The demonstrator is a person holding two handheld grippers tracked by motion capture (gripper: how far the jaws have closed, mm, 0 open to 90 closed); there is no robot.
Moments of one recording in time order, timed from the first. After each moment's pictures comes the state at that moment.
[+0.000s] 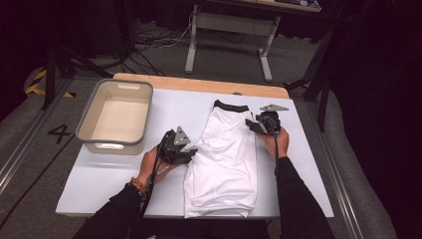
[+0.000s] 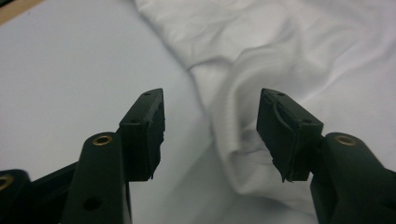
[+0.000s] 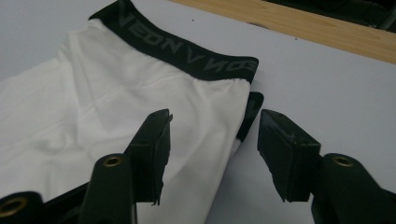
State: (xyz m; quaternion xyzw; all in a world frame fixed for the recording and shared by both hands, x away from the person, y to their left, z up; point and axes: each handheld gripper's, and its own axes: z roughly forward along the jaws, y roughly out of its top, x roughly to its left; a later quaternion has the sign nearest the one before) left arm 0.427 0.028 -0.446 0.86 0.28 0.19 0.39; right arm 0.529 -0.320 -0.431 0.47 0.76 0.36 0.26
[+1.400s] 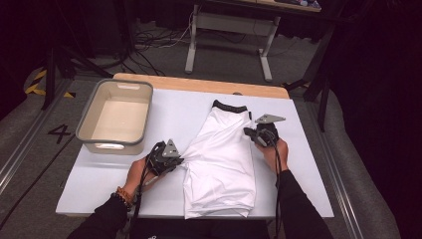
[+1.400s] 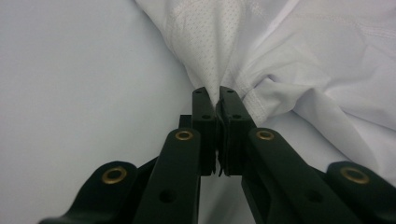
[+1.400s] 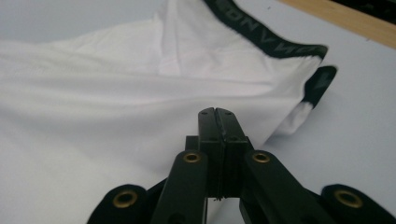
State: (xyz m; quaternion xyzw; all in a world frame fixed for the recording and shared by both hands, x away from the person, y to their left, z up) left arm 0.400 0.059 -0.463 0.89 0.24 0.14 0.37; right arm 0.481 -0.303 -0.429 0.39 0.82 0.36 0.23
